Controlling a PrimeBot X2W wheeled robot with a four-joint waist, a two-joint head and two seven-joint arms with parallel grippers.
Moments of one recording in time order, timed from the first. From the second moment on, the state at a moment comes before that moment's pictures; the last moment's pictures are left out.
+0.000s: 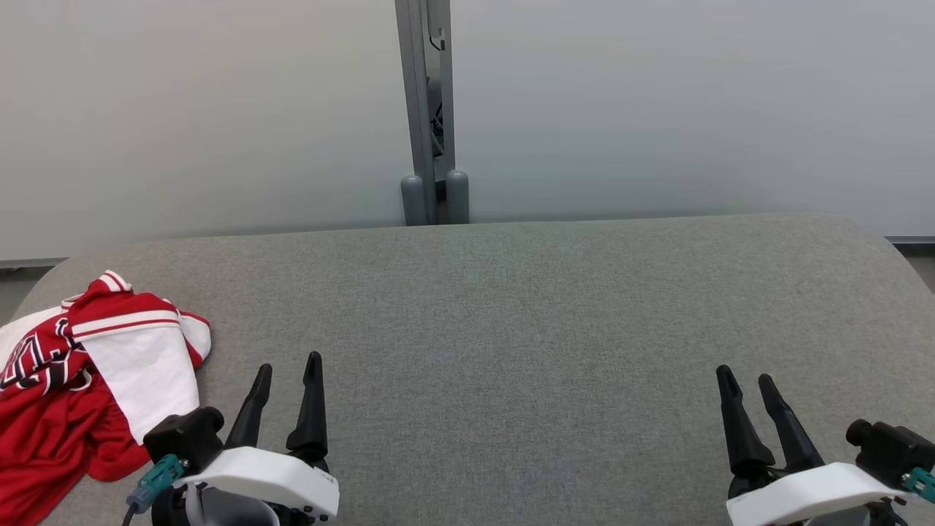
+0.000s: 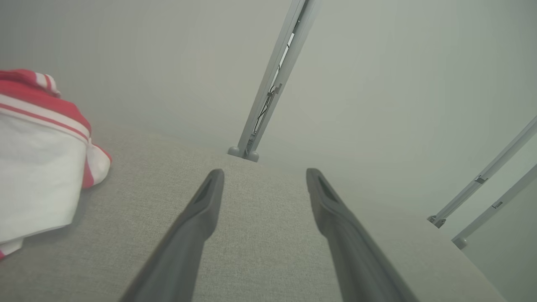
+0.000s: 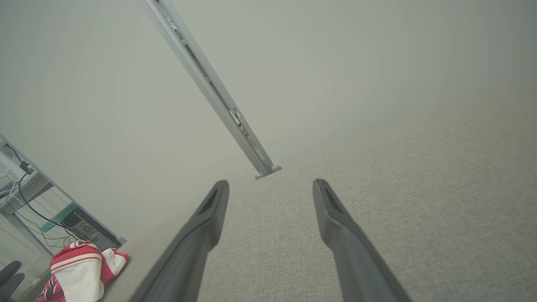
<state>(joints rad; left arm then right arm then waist) -0.05 0.04 -0.15 0.22 -0.56 0.06 -0.12 0.00 -0.04 0.06 0.20 0.62 0.13 -0.13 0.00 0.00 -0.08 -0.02</state>
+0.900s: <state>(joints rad) -0.03 0.05 -0.21 0.22 -0.31 0.10 -0.19 0.02 -0.04 0.09 0.17 0.36 0.13 -0.20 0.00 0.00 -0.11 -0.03</state>
